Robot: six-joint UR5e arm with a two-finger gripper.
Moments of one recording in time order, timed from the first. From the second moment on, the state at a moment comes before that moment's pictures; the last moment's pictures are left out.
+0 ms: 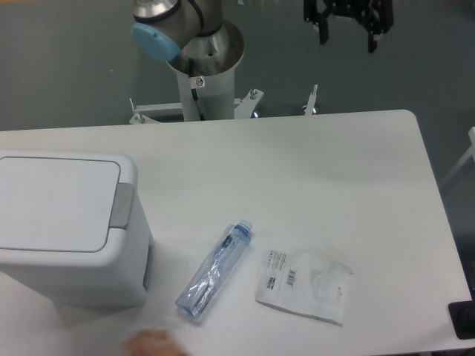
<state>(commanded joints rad) 2.97 -1.29 -1.80 -1.31 1.52 1.55</state>
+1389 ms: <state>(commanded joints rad) 2.44 -1.58 -1.69 -0.95 1.27 0.27</state>
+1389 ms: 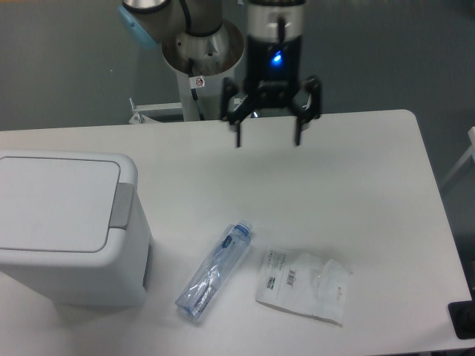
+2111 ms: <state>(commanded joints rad) 2.31 -1.68 -1.60 -0.91 1.27 0.04</state>
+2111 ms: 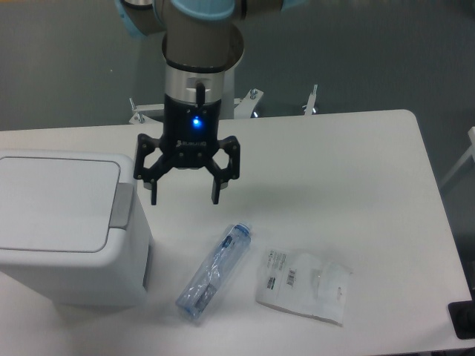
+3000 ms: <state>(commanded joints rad) 2.27 -1.71 -1.61 -0.91 1.28 0.04</state>
